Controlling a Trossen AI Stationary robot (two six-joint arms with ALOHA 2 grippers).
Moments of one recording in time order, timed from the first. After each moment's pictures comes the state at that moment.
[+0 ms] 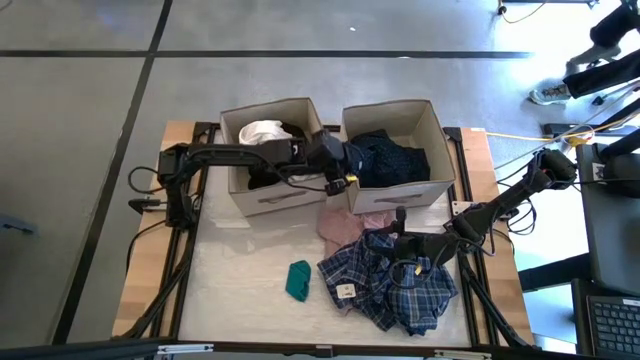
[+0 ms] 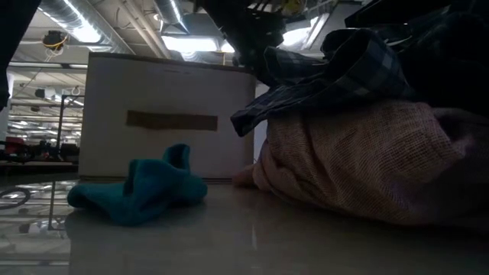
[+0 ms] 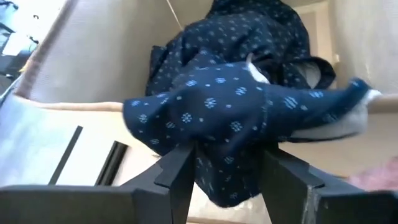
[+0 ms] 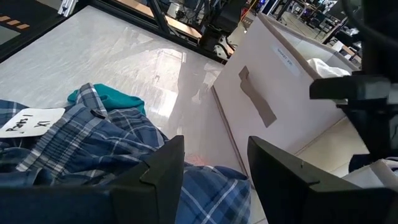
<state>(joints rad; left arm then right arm) 0.16 1.86 1.61 -0.50 -0.35 0.12 0.60 1.16 0.64 0.11 0.67 -0.16</state>
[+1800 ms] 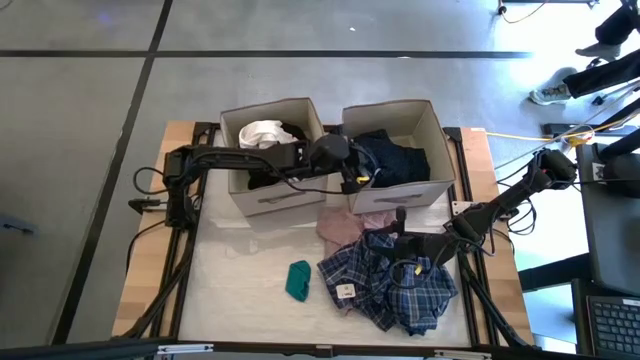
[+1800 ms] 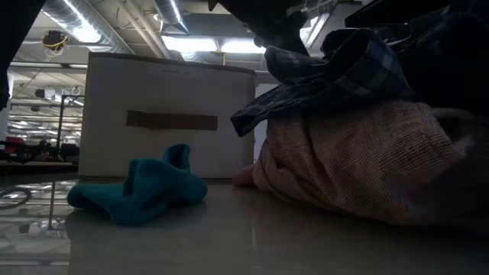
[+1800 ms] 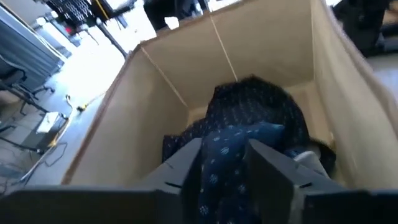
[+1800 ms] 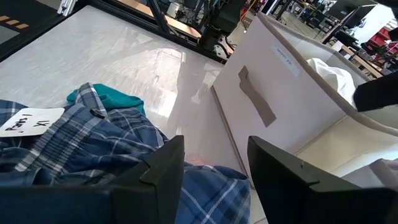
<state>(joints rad) 0.13 1.90 1.66 -0.22 -0.37 0.31 0.60 1.16 0.64 0.11 0.67 -0.16</state>
